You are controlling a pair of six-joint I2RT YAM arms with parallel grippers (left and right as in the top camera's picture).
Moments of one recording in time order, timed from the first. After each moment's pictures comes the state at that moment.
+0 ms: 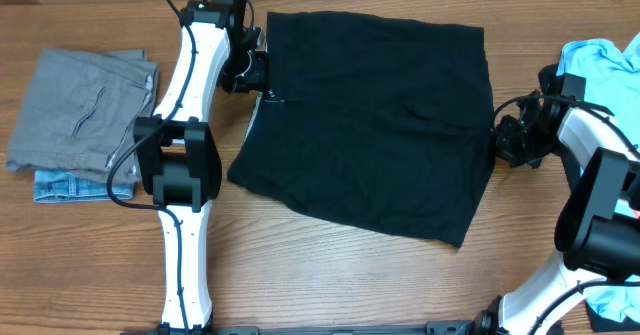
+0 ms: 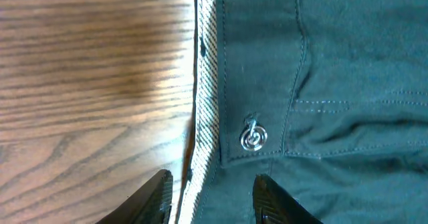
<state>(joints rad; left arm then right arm) -0.12 2.51 2.34 -1.29 0.18 -0.08 -0.33 1.97 1.25 -0.72 -0.31 0.13</state>
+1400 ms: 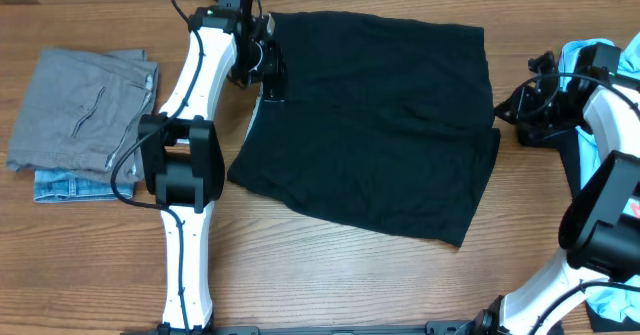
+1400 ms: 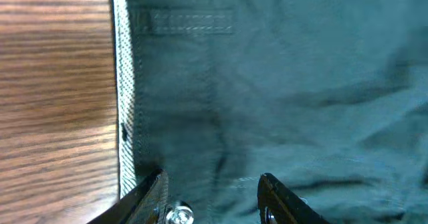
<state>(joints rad) -0.14 2.51 2.26 -1.04 0.32 -0.19 -0.37 1.98 1.48 -0.85 -0.56 -0.15</state>
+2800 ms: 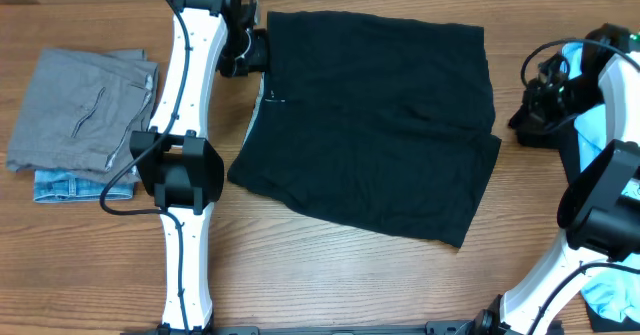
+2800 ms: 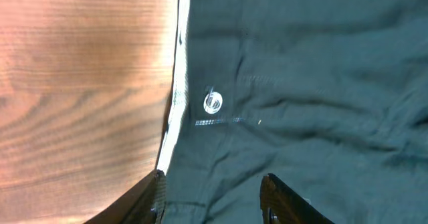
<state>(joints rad) -0.14 2.49 2.55 -1.49 0.18 -0.19 -0.37 2.11 1.78 -1.34 -0.40 -0.05</state>
